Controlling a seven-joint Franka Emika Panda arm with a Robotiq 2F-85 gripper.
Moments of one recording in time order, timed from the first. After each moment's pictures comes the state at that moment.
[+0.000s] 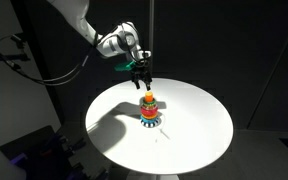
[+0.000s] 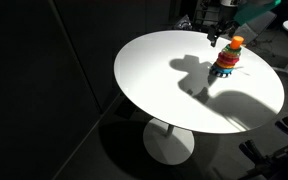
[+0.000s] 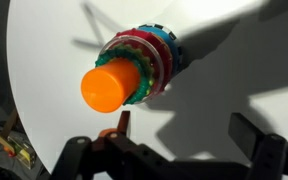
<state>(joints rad) 0.14 0.41 -0.09 -1.91 -0.38 2.33 0.37</state>
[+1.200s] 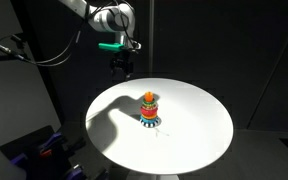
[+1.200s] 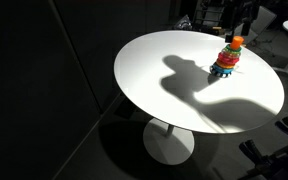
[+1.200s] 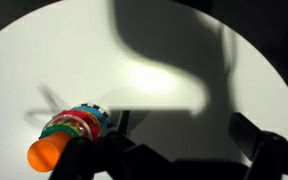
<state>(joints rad) 0.08 0.26 0.04 -1.87 -0.04 1.83 0.04</state>
